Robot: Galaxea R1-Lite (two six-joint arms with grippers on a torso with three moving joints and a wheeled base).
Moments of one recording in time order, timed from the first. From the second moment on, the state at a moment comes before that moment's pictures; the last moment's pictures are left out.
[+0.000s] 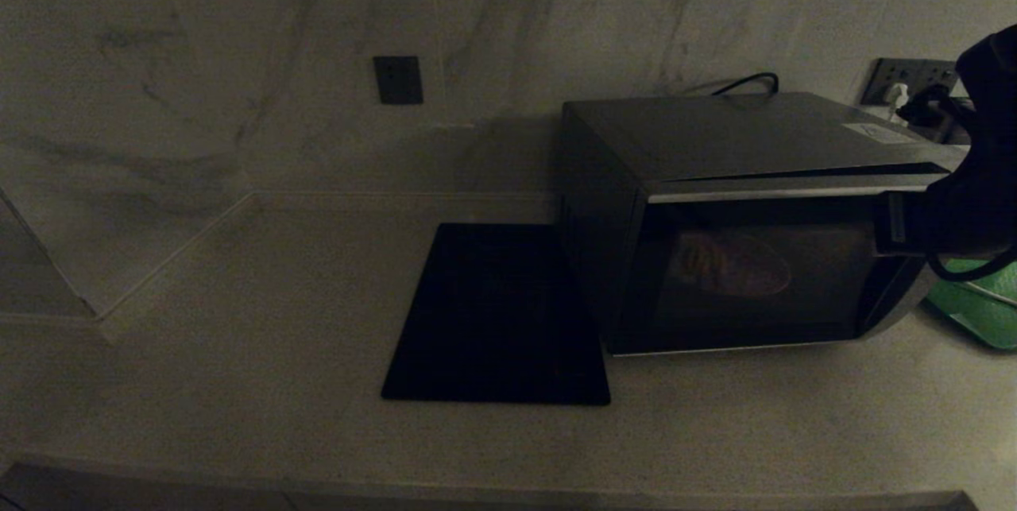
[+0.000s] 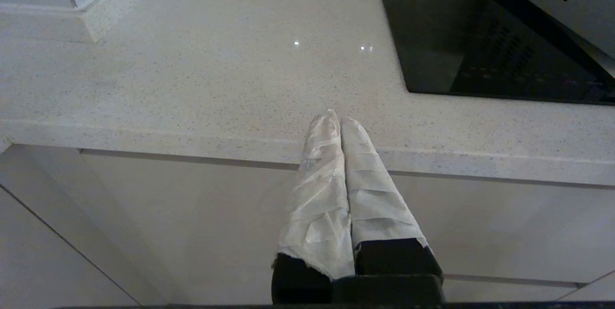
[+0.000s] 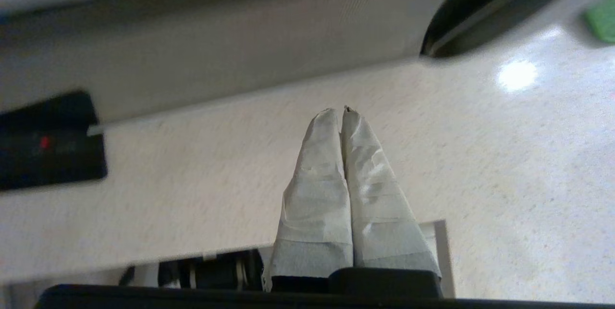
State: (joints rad) left arm 0.00 0.00 0.00 -0.01 0.02 -0.06; right arm 0.11 1.62 -1.51 0.69 -0.26 0.23
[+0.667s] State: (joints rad) left arm 0.00 0.00 0.00 -0.01 0.02 -0.07; right arm 0.03 1.68 -1.51 0.50 -0.26 0.22
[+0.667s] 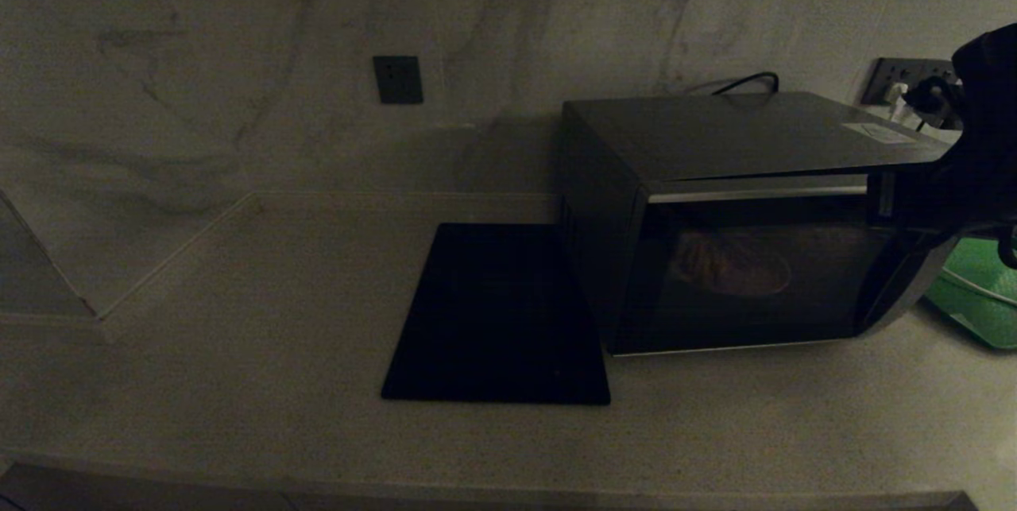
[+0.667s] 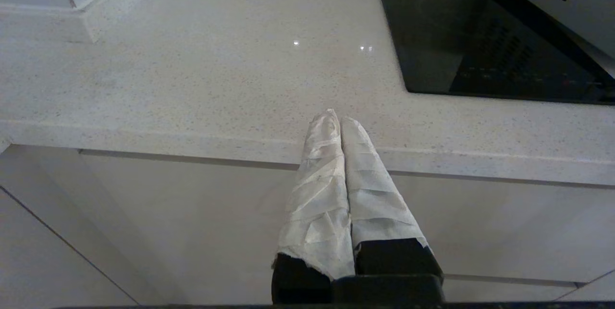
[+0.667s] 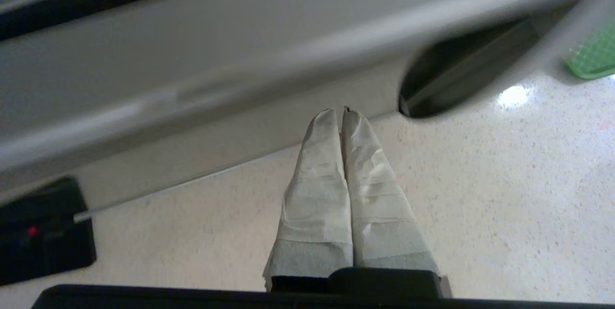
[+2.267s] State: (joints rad) left arm 0.00 0.00 0.00 -0.01 0.02 -0.06; right arm 0.01 1.76 -1.50 0.29 -0.26 0.28
